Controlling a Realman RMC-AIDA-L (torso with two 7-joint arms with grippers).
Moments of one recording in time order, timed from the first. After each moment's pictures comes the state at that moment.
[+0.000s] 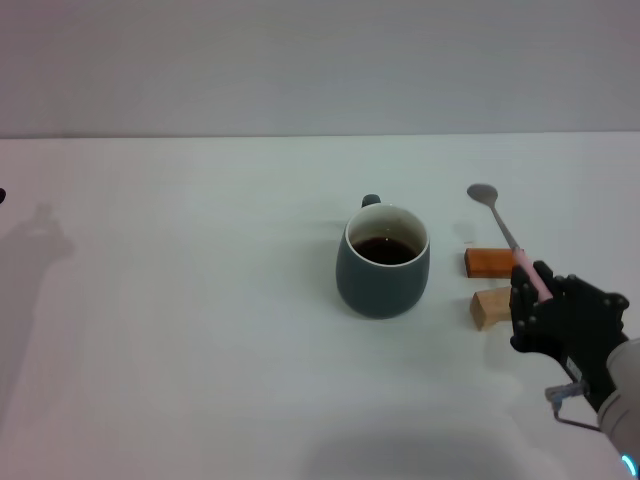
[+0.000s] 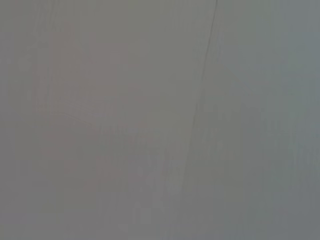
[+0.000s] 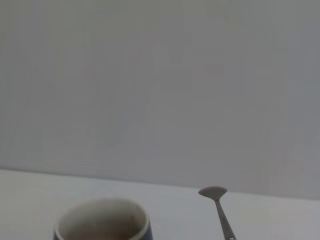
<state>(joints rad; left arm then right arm) -0.29 -2.06 1.58 0.36 -0.20 1.03 -0.38 -0.24 1.99 0.79 1.46 -1.91 -0.39 -0.97</state>
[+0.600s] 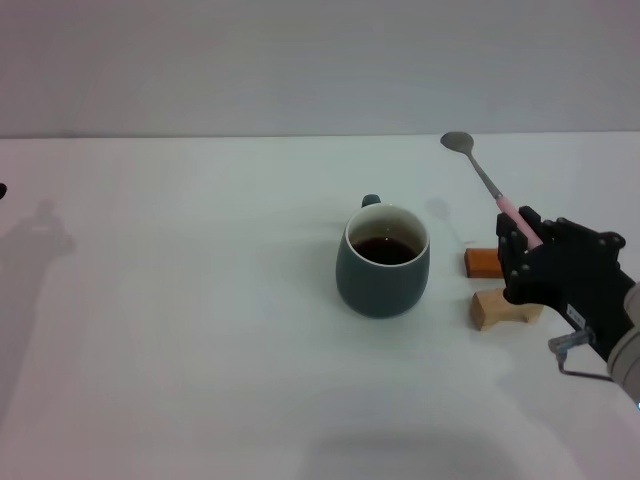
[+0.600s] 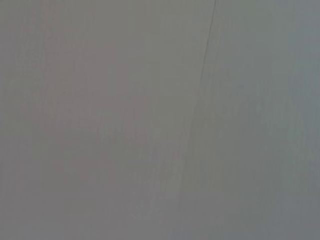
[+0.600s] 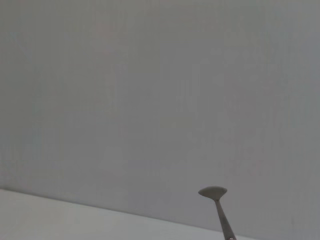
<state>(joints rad) -0.30 -2.05 1.58 0.36 -0.20 1.03 -0.38 -0.33 2.07 1.00 1.68 -2.00 -0.02 -1.07</state>
